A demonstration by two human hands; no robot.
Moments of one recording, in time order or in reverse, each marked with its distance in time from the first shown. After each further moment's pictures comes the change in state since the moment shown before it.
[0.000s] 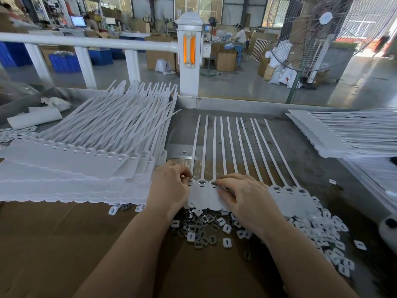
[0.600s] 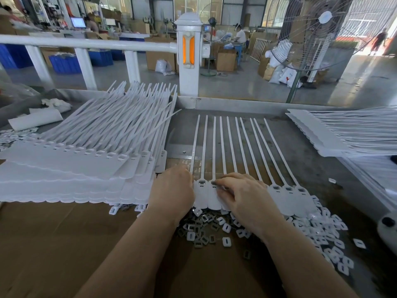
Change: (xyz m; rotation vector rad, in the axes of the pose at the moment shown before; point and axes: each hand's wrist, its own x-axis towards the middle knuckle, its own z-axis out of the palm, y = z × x) left_hand -0.005 0.009 -0.001 0.319 -0.082 0.065; right_hand 0.000 -0.002 0.000 -0.014 0.005 0.001
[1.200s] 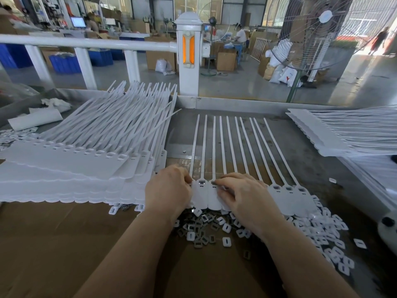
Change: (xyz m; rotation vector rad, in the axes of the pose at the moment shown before) left_hand -0.005 0.000 -0.007 -0.142 0.035 -0.129; right_hand -0.001 -0.002 -0.002 0.017 0.015 -0.004
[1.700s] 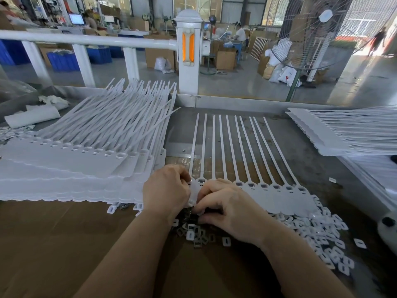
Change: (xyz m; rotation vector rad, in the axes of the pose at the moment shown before) left_hand -0.002 -0.003 0.001 -0.076 0.062 -0.023; right_hand 0.001 -0.020 -0.005 0.231 -0.245 -0.328
